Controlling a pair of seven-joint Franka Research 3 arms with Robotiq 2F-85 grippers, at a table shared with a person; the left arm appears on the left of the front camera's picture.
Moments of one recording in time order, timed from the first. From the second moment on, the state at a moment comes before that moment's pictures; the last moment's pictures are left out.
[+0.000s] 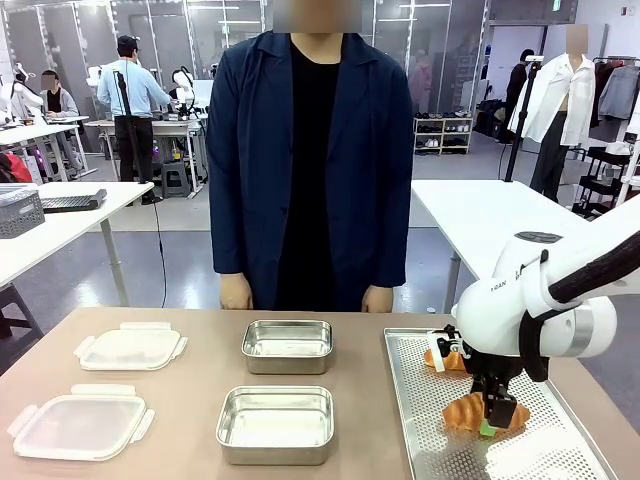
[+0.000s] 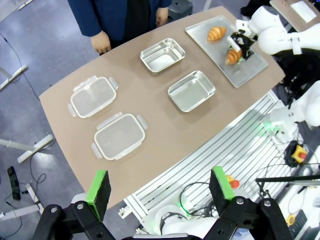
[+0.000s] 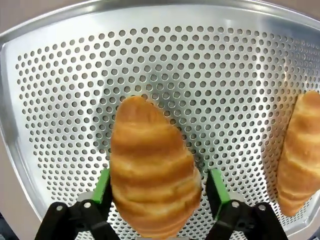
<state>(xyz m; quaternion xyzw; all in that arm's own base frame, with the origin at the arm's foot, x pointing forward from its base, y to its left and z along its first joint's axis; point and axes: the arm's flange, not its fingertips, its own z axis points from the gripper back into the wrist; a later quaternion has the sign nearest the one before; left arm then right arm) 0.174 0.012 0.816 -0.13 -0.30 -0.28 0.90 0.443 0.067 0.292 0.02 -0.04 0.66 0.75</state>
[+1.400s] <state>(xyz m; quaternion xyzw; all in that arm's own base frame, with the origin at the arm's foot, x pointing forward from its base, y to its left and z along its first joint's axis) 0.174 0.012 0.816 -0.13 -0.30 -0.28 0.90 0.399 0.304 0.459 0.01 -0.06 0.61 0.79</state>
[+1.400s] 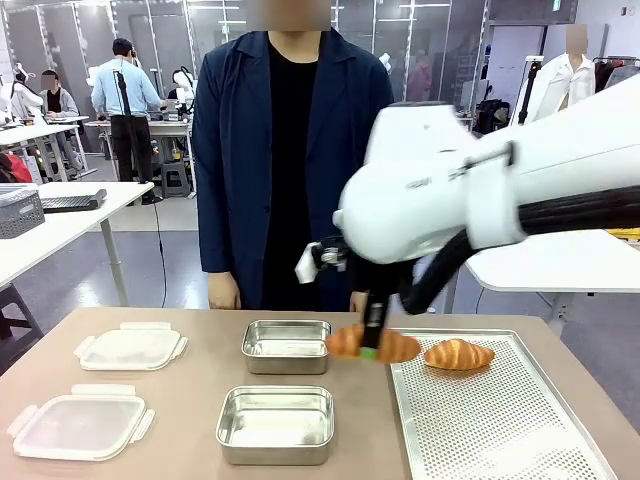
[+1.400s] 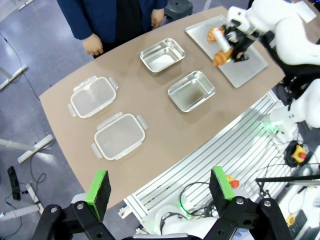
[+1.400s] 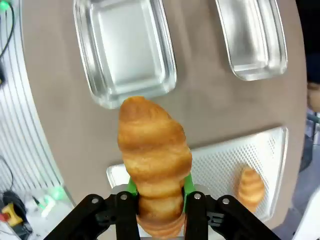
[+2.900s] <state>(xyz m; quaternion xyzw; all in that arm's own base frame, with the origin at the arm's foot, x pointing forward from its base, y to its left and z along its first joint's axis) 0.174 0.012 0.816 -0.13 -0.30 -0.28 0.90 0.399 0.441 0.353 0.00 -0.02 0.61 0.79</state>
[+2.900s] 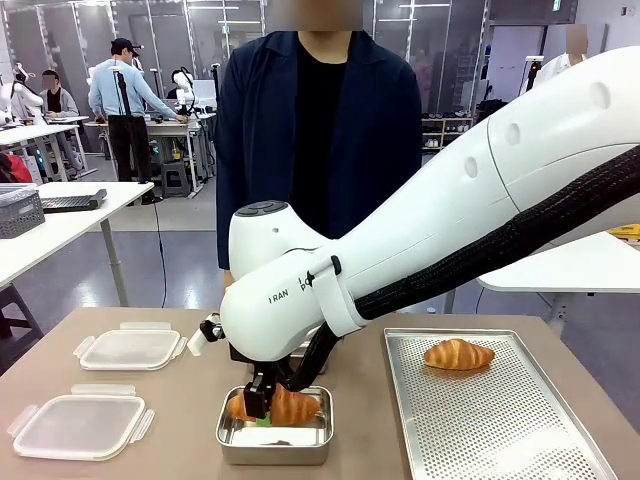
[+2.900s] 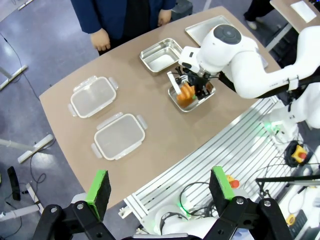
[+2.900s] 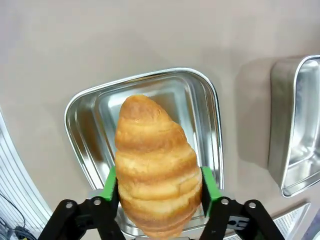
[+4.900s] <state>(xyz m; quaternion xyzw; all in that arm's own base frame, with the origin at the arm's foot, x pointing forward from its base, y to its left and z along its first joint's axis) 0.174 0.012 0.816 -0.13 -0.30 -0.28 0.90 0.400 0.440 0.361 0.00 -0.03 0.62 0.78</state>
